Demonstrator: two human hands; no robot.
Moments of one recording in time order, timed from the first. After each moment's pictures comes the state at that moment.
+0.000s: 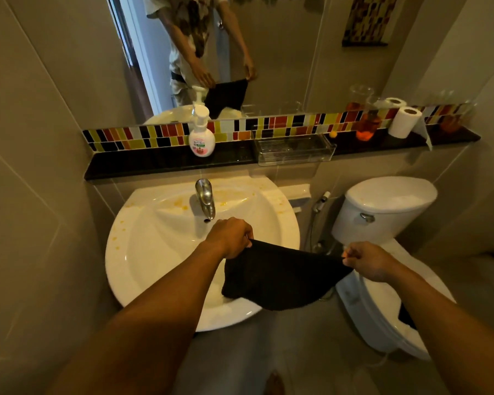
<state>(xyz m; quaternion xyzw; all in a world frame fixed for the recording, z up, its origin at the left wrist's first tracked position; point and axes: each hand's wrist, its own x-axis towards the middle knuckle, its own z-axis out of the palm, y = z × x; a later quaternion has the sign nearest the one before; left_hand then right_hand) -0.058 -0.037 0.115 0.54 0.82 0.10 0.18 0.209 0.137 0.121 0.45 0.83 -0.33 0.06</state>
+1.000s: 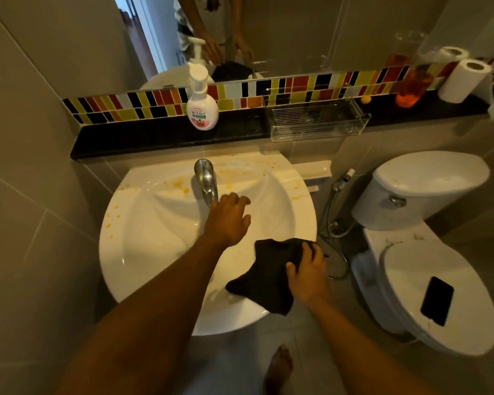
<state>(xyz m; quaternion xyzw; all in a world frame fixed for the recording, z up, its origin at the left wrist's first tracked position) -0.103 0.004 0.049 0.47 0.87 0.12 0.05 0.097 0.065 -0.001 0.51 0.80 -0.32 -0.02</state>
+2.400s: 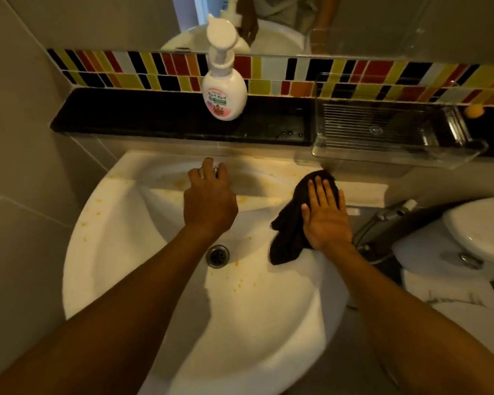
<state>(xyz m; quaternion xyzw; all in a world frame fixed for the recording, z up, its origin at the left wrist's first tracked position) -0.207 0.067 0.028 0.25 0.96 0.09 -0.01 -0.085 0.273 -0.071 0.26 0.96 -0.06 0.02</state>
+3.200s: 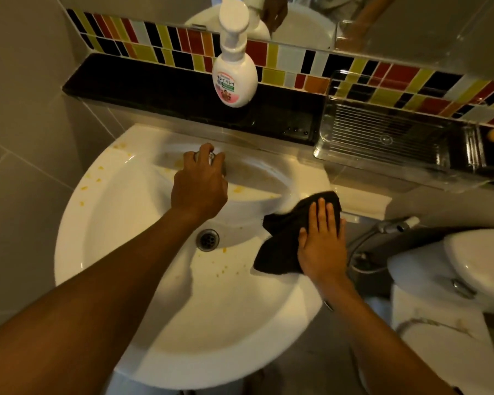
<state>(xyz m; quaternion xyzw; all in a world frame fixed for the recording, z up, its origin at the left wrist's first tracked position) -0.203 0.069 0.036 0.24 0.97 0.08 -0.01 -0.036 0.263 -0.067 0.23 0.97 -0.10 0.02</state>
